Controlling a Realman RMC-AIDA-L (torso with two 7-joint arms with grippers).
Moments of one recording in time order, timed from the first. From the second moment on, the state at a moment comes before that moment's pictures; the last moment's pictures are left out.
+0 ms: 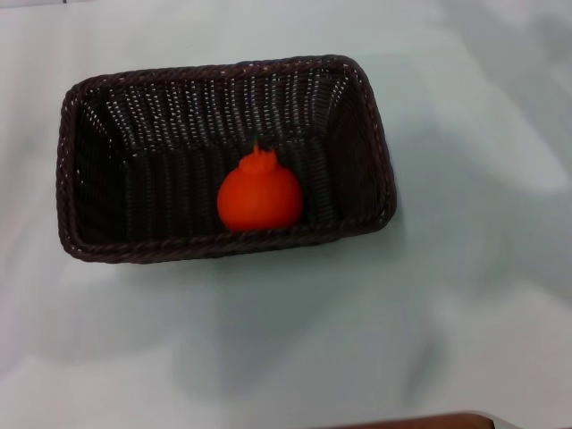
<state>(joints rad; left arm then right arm) -0.34 -2.17 0.28 0.49 1.28 1.62 -1.19 0.51 2.08 -0.49 -0.36 -1.03 -1.54 -2.10</state>
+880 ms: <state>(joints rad) -0.33 -2.17 0.15 0.30 1.11 1.80 -0.68 0.49 2.09 -0.40 -0.10 -0.75 -1.51 -2.42</state>
